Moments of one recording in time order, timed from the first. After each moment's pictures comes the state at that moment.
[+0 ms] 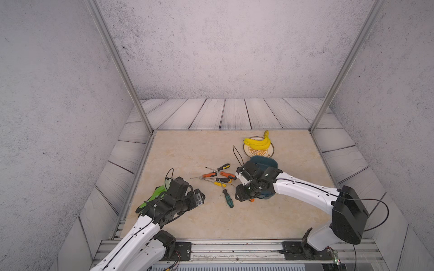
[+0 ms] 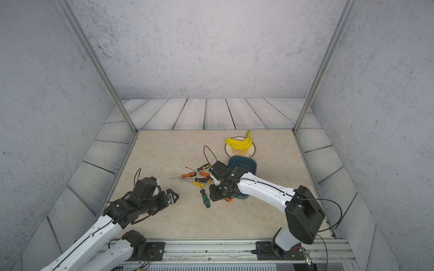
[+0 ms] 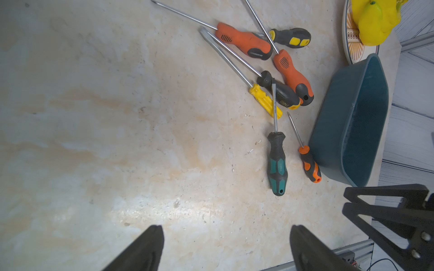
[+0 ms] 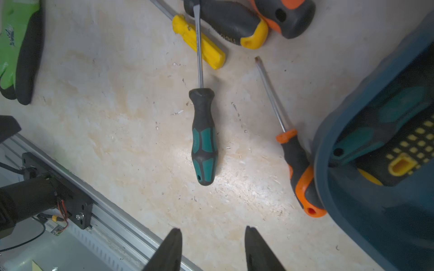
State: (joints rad) left arm -0.51 0.72 0.58 -0.77 0.13 -0.88; right arm 0.88 1.56 1.14 -0.76 -0.21 0.53
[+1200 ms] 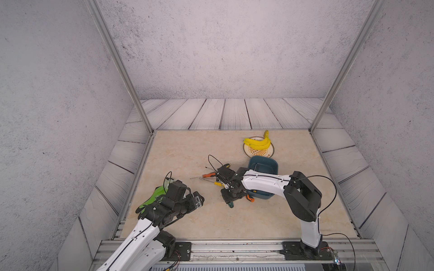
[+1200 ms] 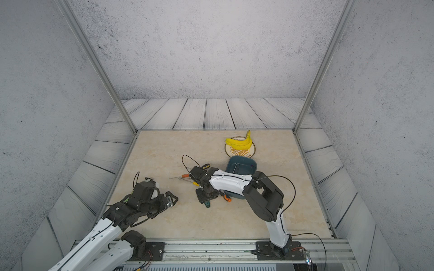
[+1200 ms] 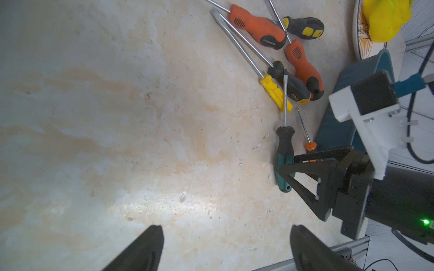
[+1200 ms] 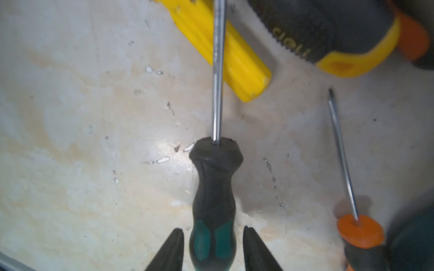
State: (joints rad) left arm -0.48 0.68 0.52 -0.76 0.17 -0.89; right arm 0.98 1.98 1.40 -0.81 -0.07 0.51
